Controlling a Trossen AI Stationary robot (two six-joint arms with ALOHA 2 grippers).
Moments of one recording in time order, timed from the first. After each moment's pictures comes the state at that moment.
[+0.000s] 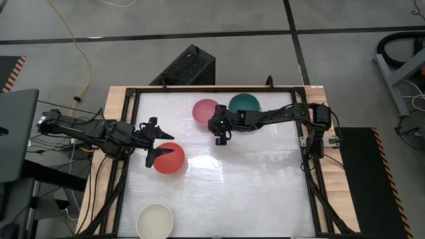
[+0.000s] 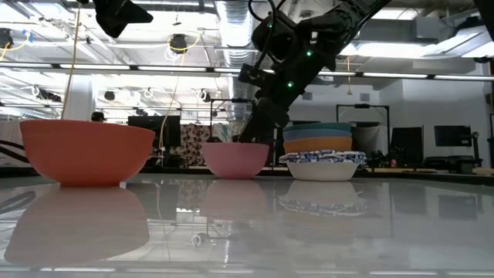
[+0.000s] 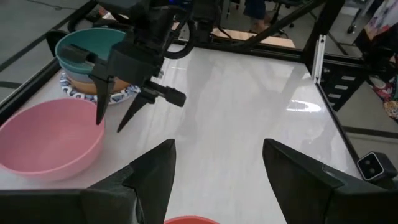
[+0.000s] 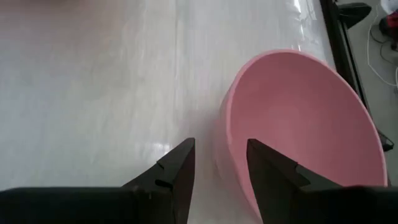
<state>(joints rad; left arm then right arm) -0.23 0.73 0.73 -0.31 -0.25 -0.23 -0.18 1.81 1.19 -0.09 0.15 -0.38</state>
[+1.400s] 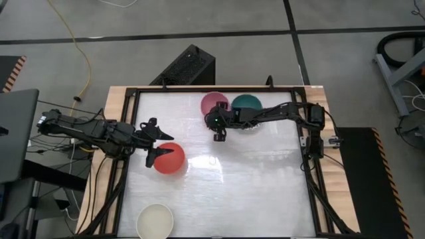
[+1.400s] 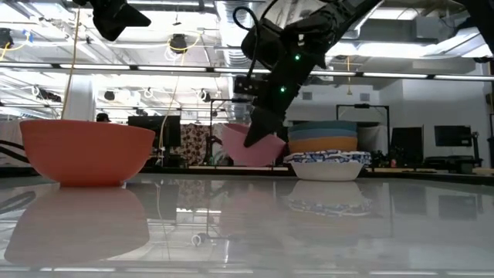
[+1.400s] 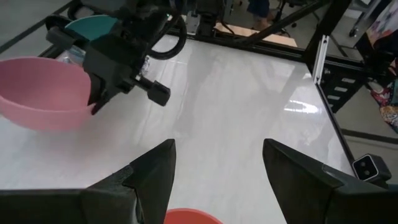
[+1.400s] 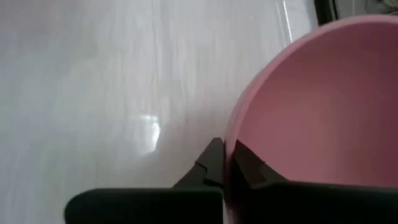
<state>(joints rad) -0.23 0.73 0.73 -0.33 -0.25 -0.29 -0.19 1.88 1.31 -0.26 0.26 -0.31</state>
